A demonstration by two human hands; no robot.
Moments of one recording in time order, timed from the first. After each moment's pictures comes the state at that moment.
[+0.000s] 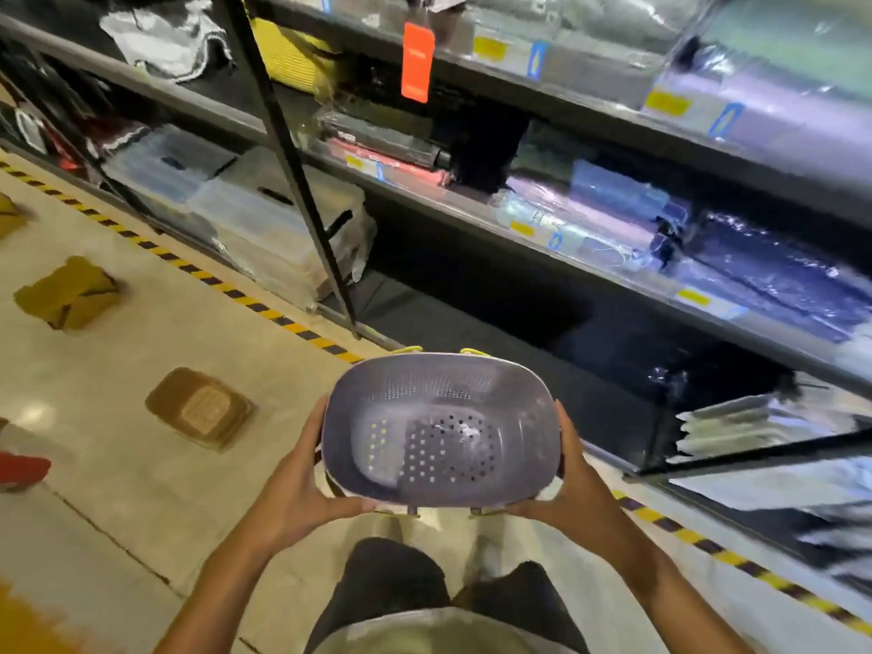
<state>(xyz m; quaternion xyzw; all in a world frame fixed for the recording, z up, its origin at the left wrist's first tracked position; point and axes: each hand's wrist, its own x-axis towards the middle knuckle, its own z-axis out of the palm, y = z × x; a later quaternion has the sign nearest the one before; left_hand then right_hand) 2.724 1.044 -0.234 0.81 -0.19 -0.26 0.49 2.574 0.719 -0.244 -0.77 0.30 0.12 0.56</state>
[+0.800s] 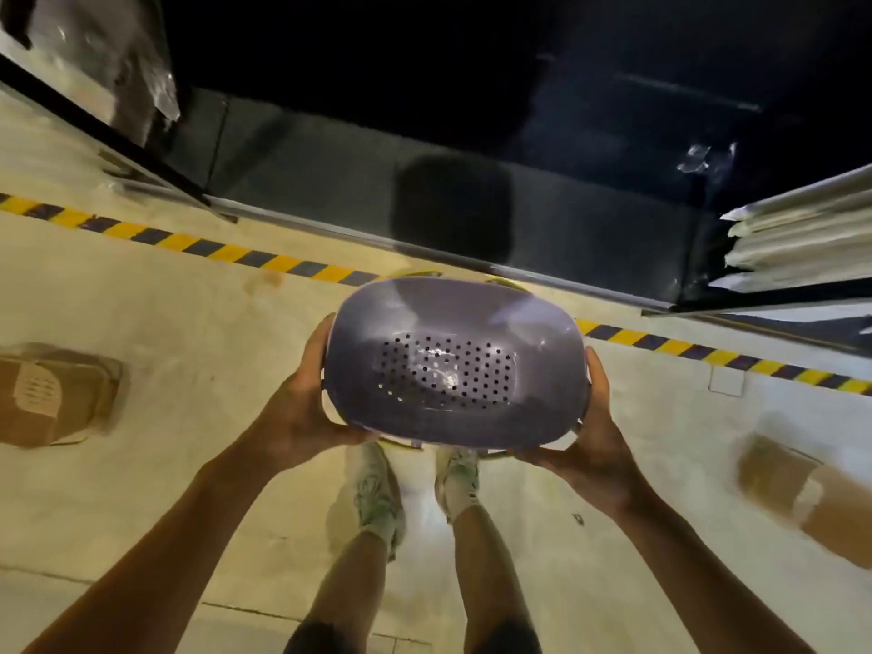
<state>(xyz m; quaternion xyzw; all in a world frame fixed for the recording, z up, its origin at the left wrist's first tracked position) 2.847 0.898 -0.615 0.75 -0.25 -0.48 0.38 2.583 0.660 -0.585 -0.66 0.41 0.02 0.63</state>
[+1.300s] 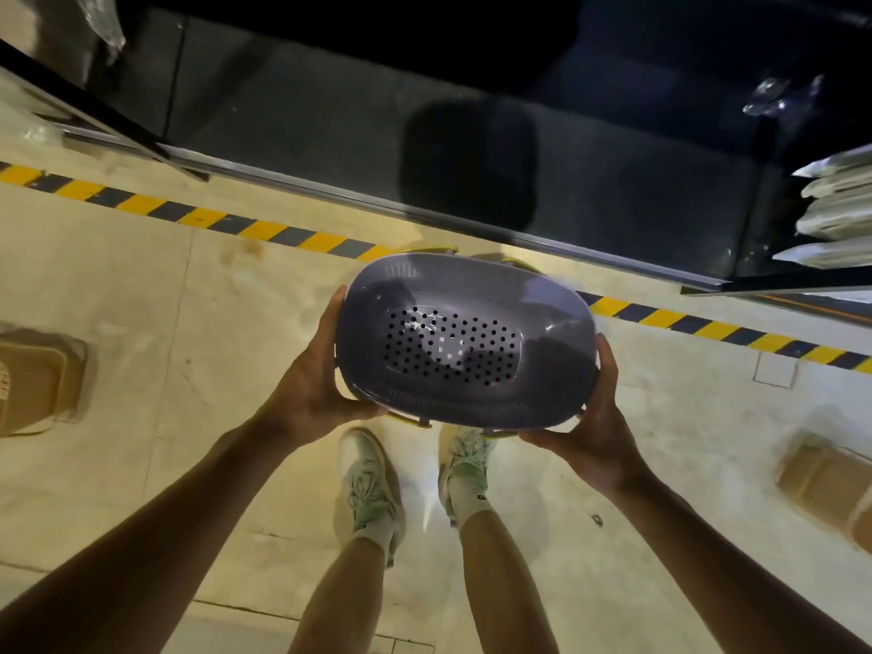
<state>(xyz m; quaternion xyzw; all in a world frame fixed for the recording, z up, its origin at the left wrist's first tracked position) 2.842 0.868 -0.727 0.75 -0.26 -0.47 0.38 2.571 0.648 -0.723 -0.69 0.42 0.03 0.59</state>
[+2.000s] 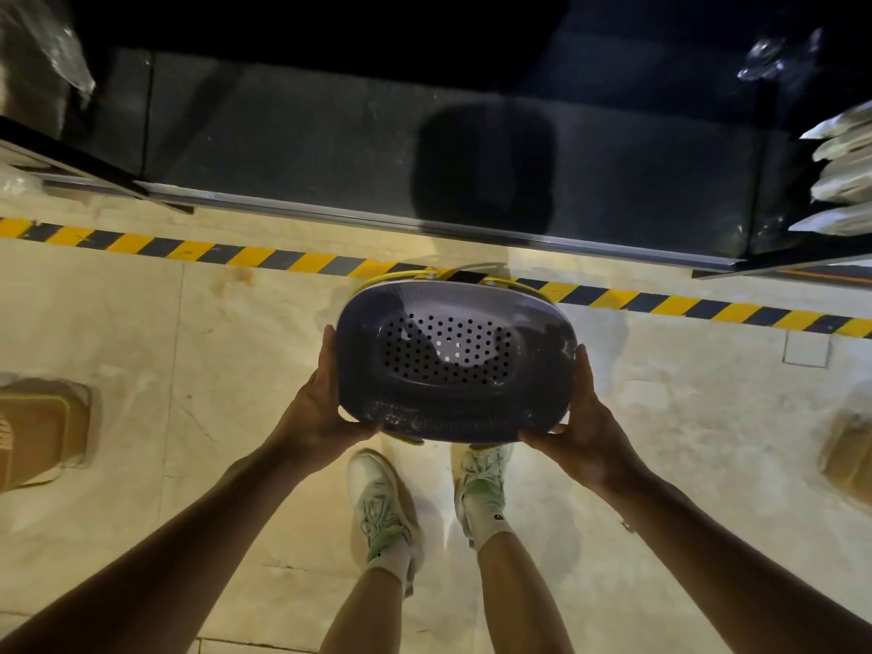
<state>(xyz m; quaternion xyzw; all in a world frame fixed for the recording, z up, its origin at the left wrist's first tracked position) 2.828 0.860 -0.762 0.79 -0.25 -0.49 0.29 2.581 0.649 -0.754 -0.69 0.37 0.01 0.62</state>
